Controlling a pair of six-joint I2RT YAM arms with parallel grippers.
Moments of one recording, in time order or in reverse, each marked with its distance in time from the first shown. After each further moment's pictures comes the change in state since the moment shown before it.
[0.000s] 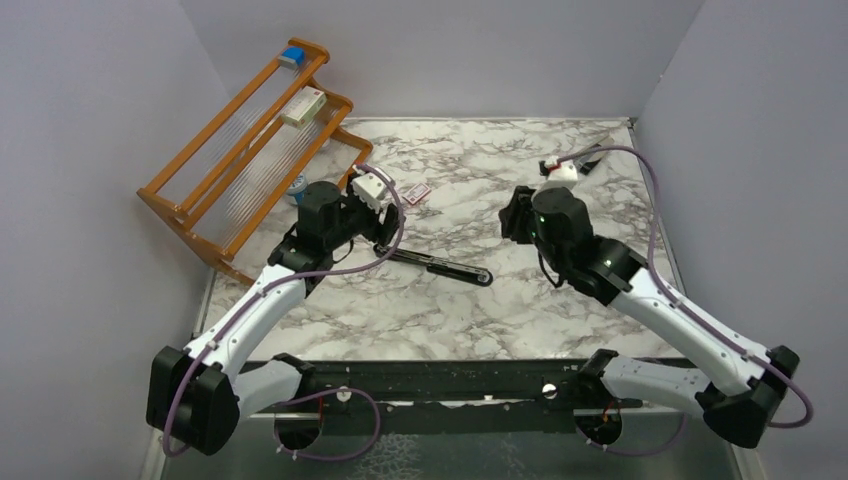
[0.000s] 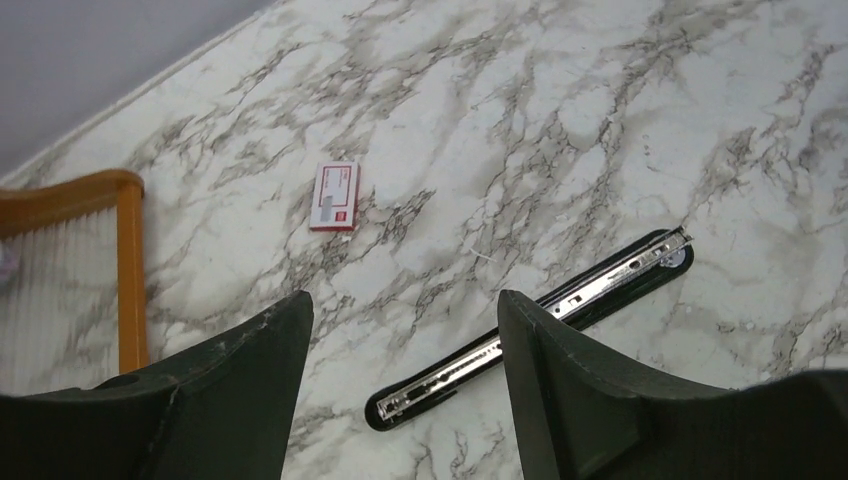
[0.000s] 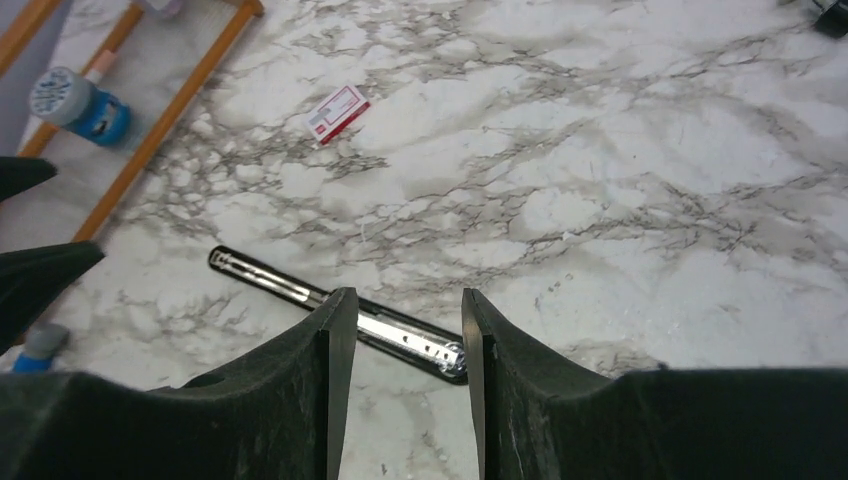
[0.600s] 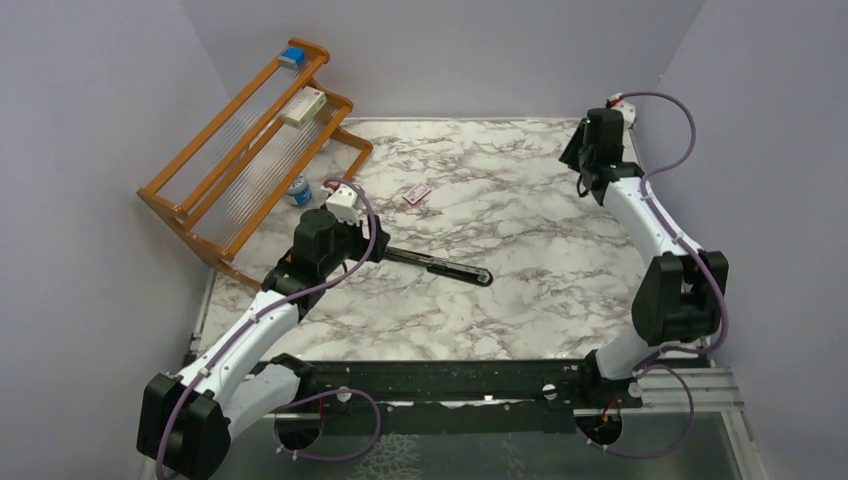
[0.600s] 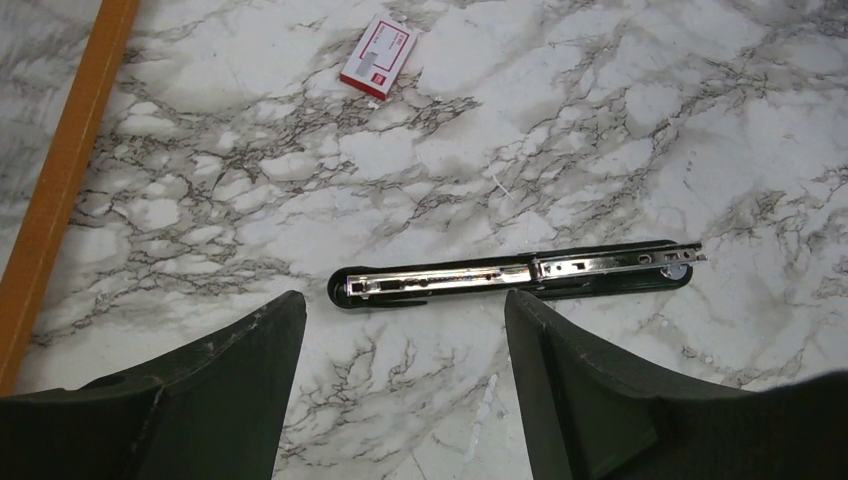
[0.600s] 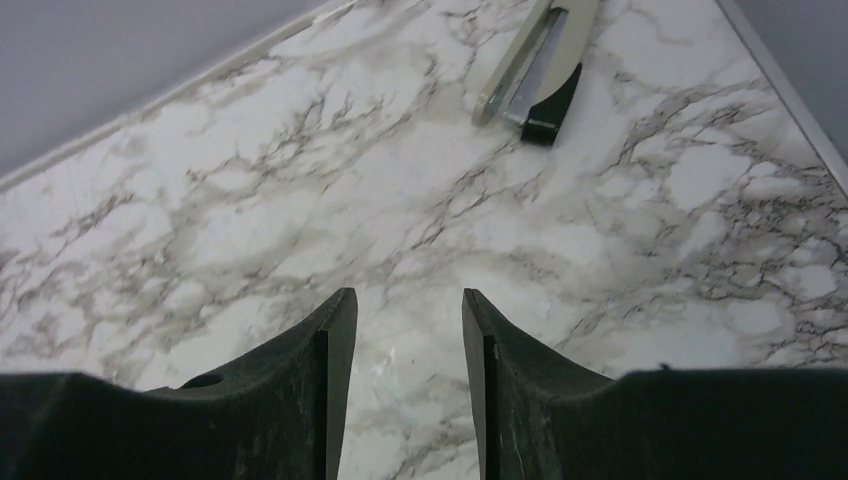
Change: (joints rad) left arm 0.000 -0.154 -0.172 -0.079 -0.289 -0.395; right arm -0.656 0.581 0.269 0.208 -0.192 -0.104
